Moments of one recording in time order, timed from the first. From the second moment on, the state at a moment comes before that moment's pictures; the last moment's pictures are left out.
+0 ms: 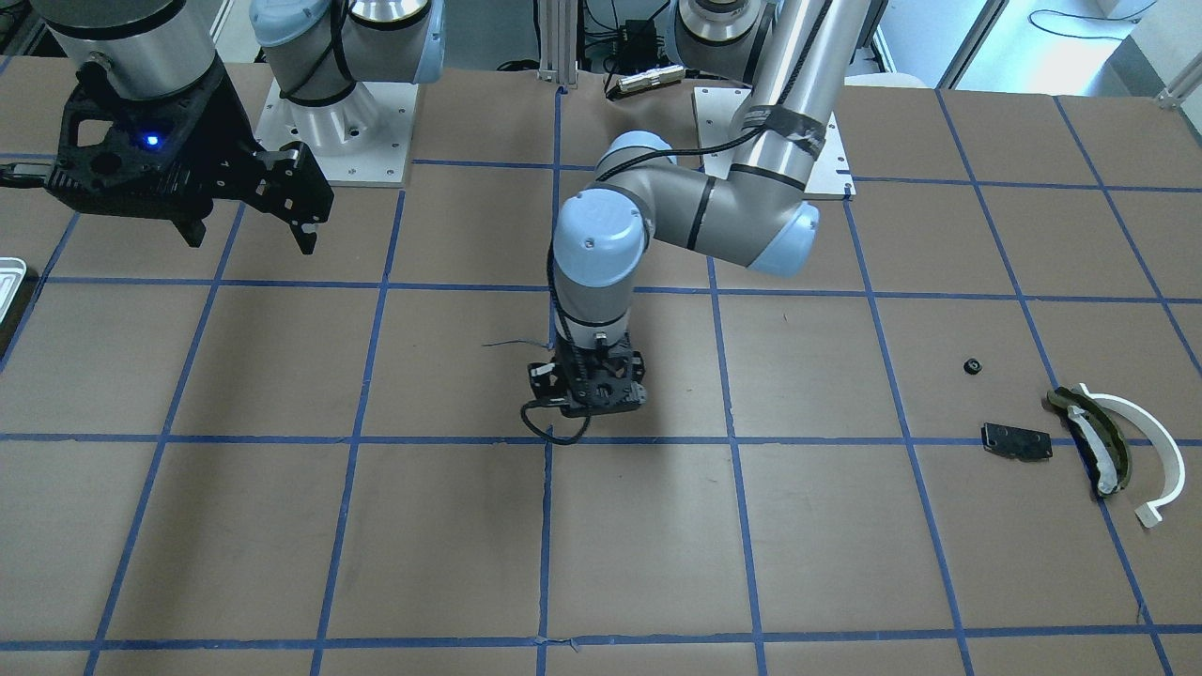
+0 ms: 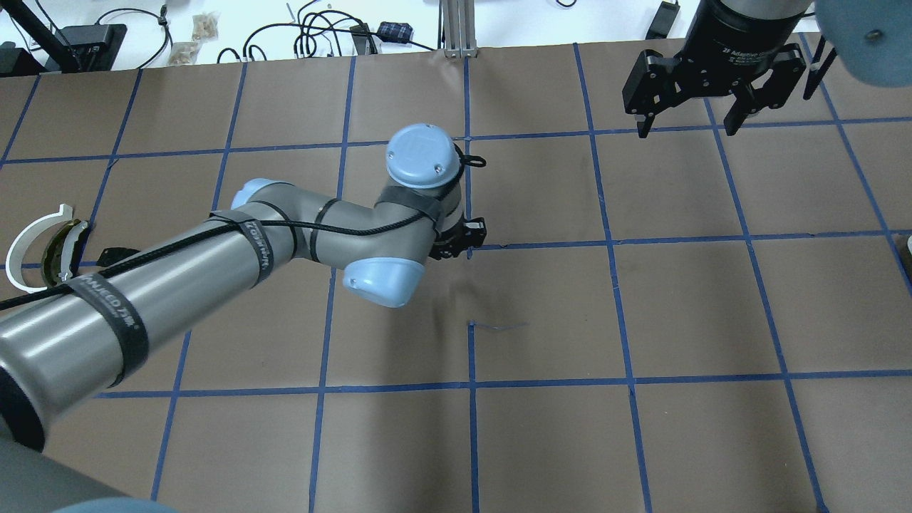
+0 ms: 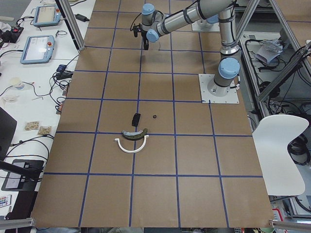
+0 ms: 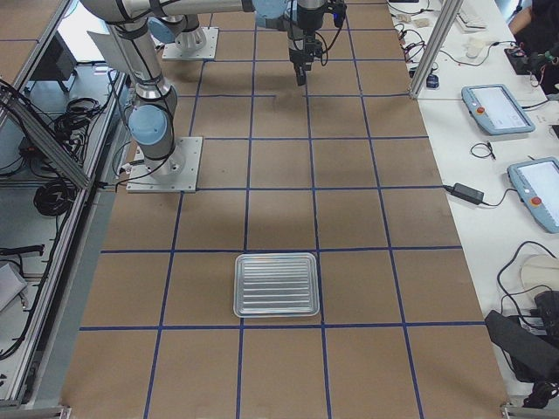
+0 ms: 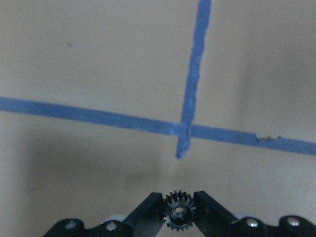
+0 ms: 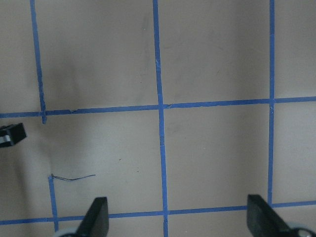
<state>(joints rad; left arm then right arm) -1.87 -1.98 -1.82 -0.84 1.59 -0.44 1.58 -1.53 1.47 -1.54 -1.60 0.04</state>
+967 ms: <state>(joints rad) -1.14 -1.75 -1.85 -1.11 1.63 0.54 1.58 -1.53 1.47 -1.54 -1.60 0.05</state>
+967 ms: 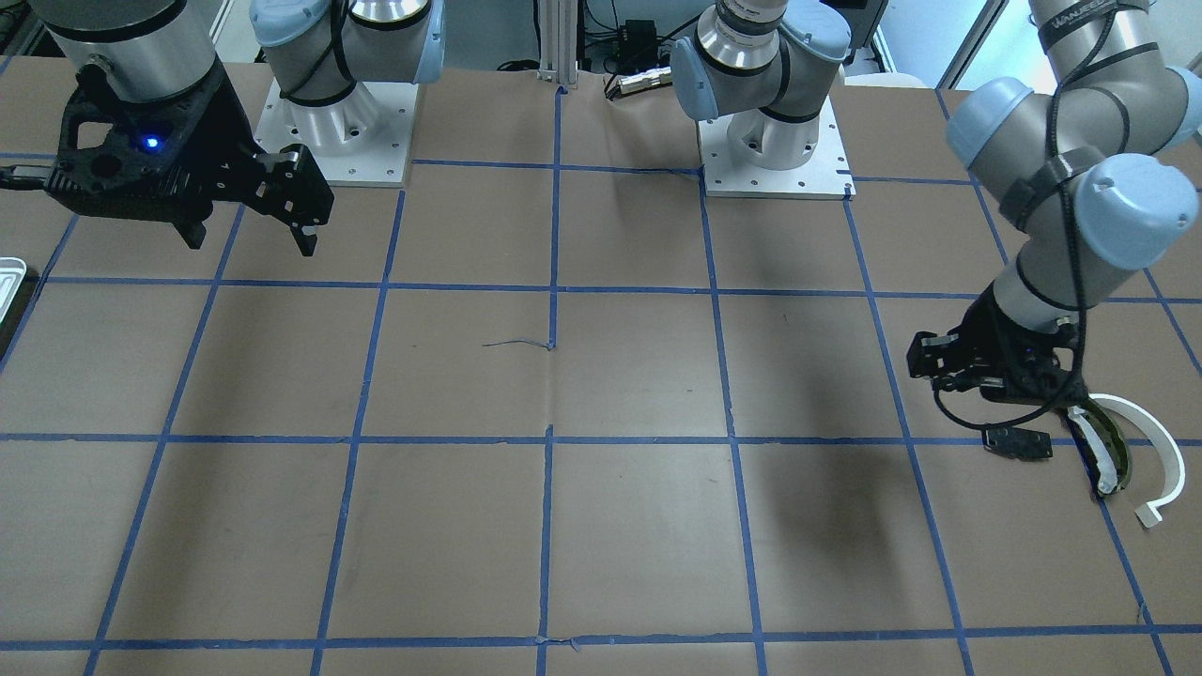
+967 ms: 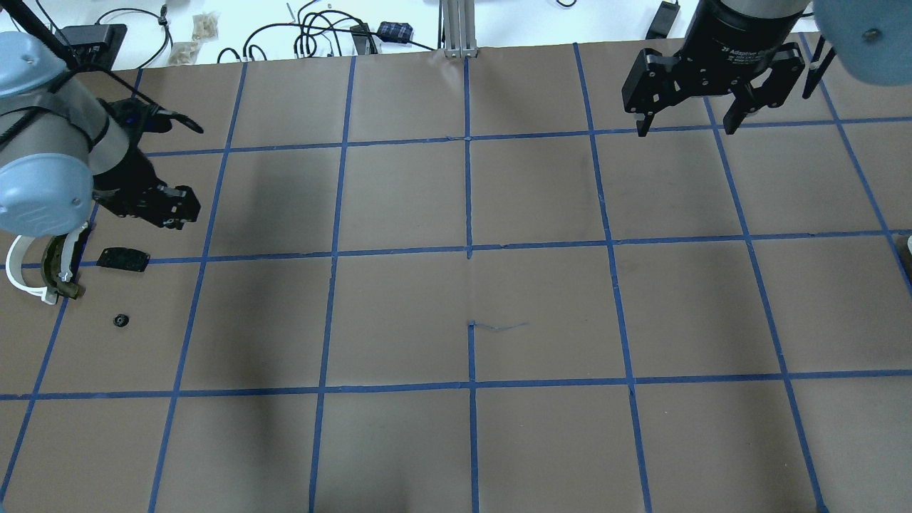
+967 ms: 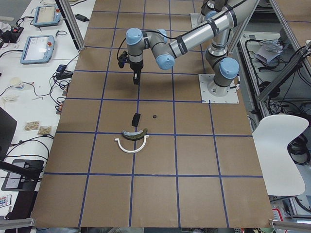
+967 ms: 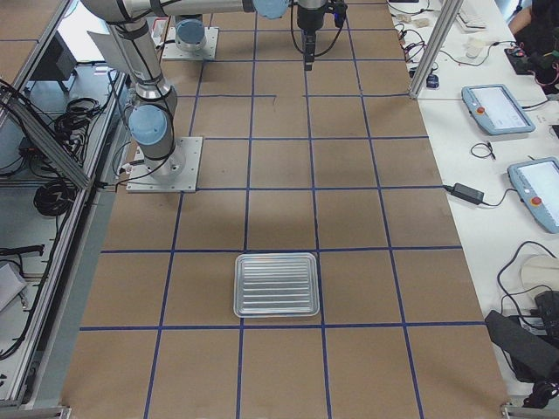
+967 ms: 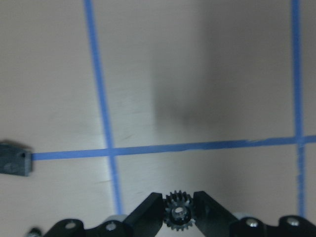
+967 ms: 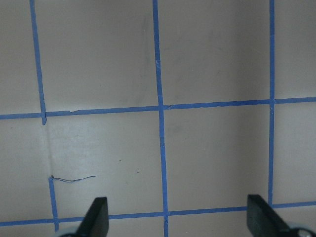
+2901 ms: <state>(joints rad) -0.83 -1.91 -2.00 -0.86 1.60 0.74 1.58 -1.53 1.47 -1.54 -1.59 0.06</state>
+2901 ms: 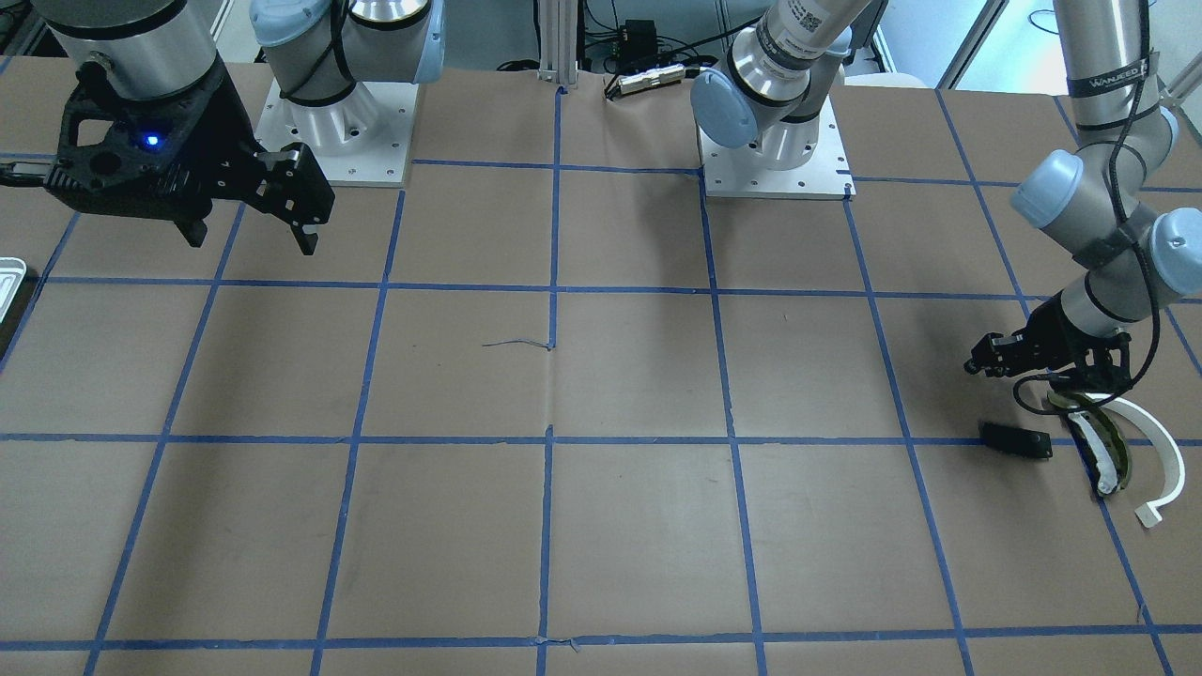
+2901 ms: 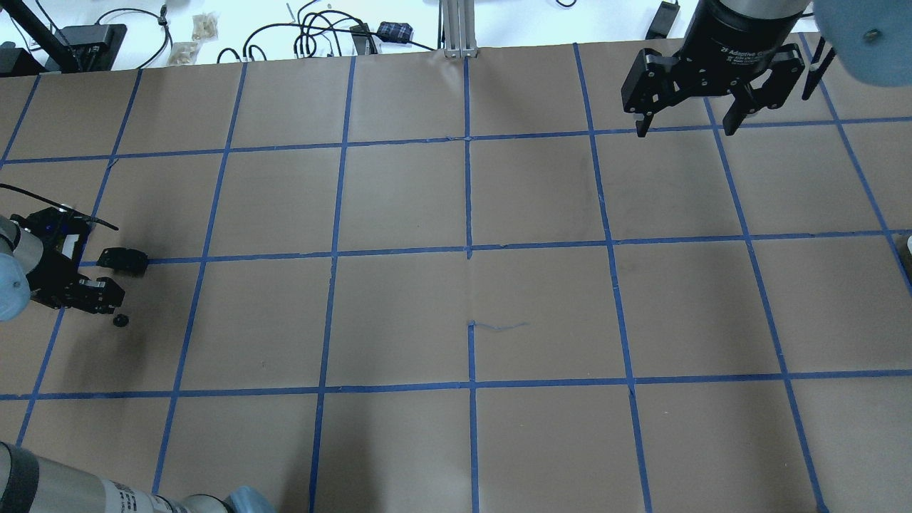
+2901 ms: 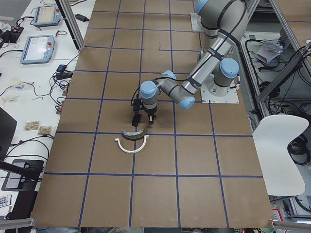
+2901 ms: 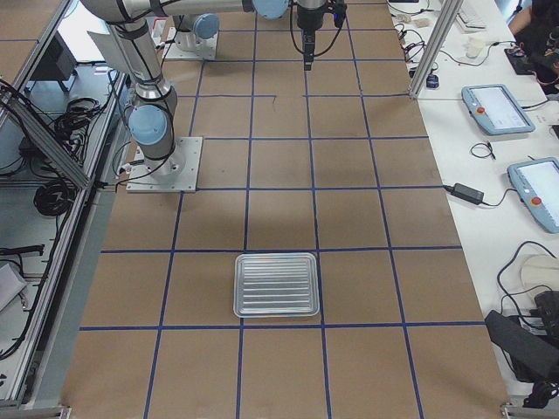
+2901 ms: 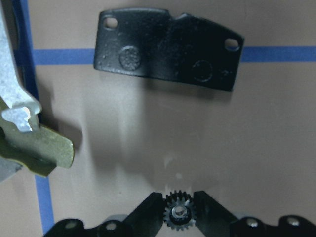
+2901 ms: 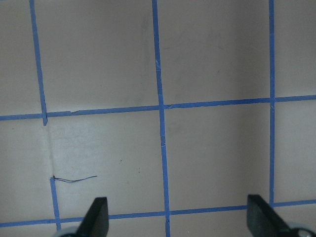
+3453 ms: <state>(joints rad) -0.91 -1.84 -1.92 -0.96 1.59 0.72 1.58 -1.53 1.47 -1.54 -1.59 0.06</state>
